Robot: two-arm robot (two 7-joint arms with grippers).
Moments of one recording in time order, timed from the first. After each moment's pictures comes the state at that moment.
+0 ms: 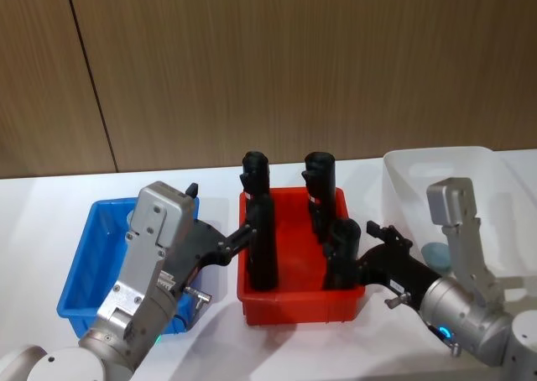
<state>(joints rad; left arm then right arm) -0.24 0.38 0.45 -1.63 -0.20 0.01 -0.01 0.23 0.22 -0.27 -1.42 0.28 0.13 0.33</state>
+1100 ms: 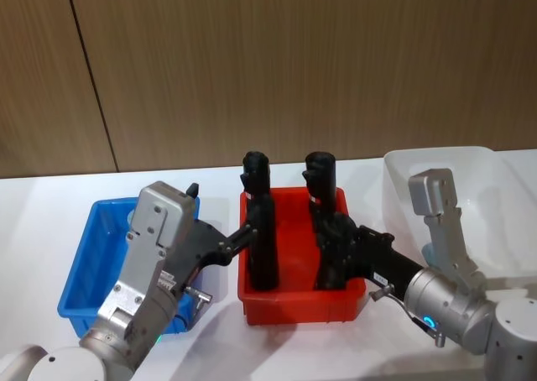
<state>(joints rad) -0.24 0.38 0.45 -1.63 -0.20 0.01 -0.01 0.29 0.19 -0.28 -1.36 0.28 0.15 0.37</state>
